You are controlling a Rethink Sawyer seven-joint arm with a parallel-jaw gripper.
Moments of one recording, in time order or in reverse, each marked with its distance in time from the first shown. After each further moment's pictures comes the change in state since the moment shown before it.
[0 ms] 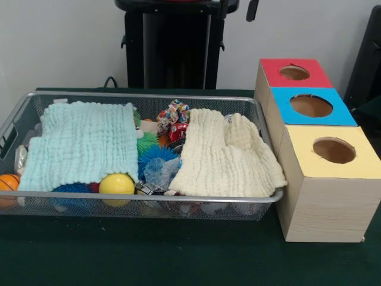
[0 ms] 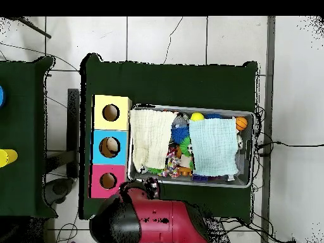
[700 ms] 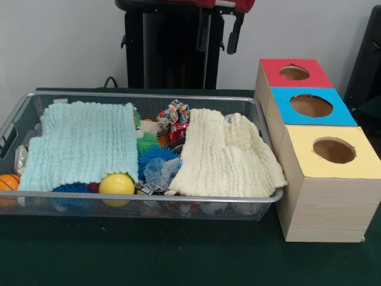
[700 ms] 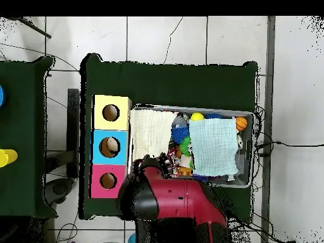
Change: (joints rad) arm -0.074 0.138 0.030 -0.107 -0.085 -0.185 0.000
